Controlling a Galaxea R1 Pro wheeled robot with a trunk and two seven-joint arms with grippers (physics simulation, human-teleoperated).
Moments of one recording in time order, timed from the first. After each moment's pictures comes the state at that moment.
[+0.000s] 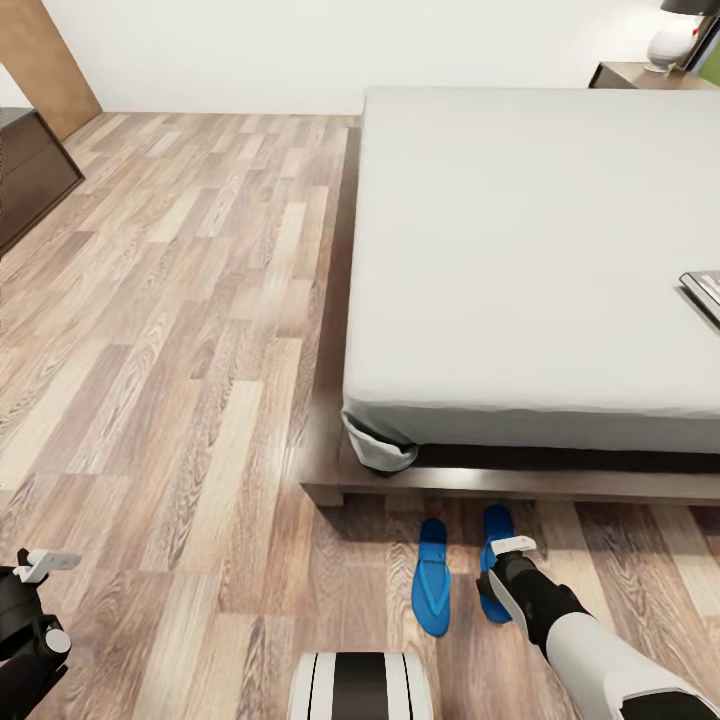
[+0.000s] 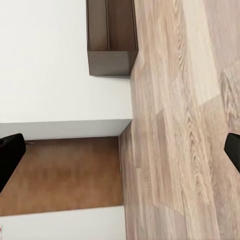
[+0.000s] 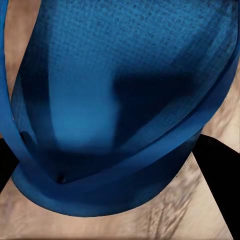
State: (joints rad) left arm -0.51 0.46 -0.31 -0.41 -0.26 0.01 1.03; right arm -0.71 -0.05 0.14 -0.38 -0.01 0.55 -0.23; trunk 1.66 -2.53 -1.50
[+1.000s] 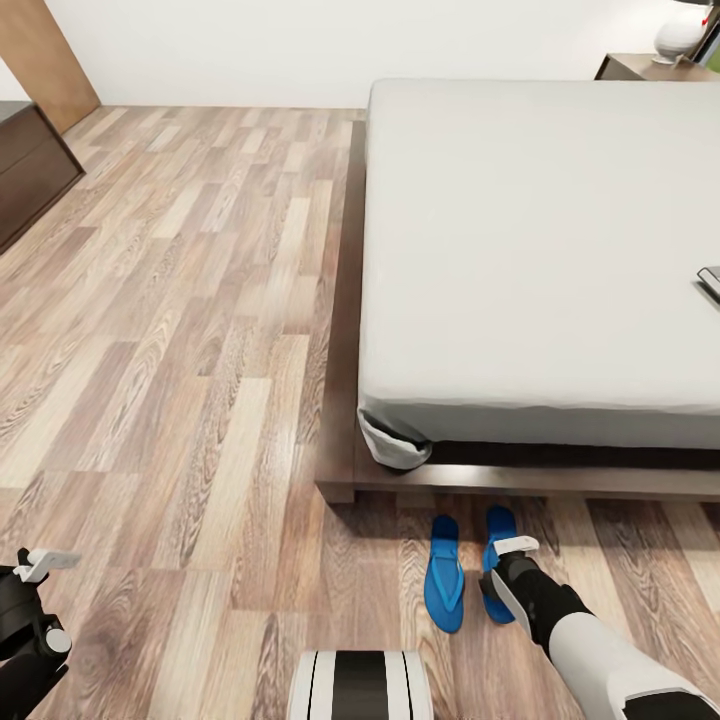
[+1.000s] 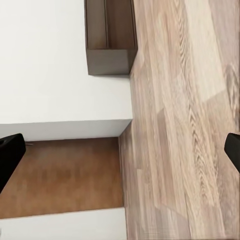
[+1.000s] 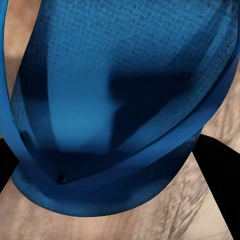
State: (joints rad) left arm -0.51 0.46 -0.32 -0.41 -0.26 0.00 1.03; right arm -0.71 -0.06 0.14 -0.38 -0.01 0.55 -0.23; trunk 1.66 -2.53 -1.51
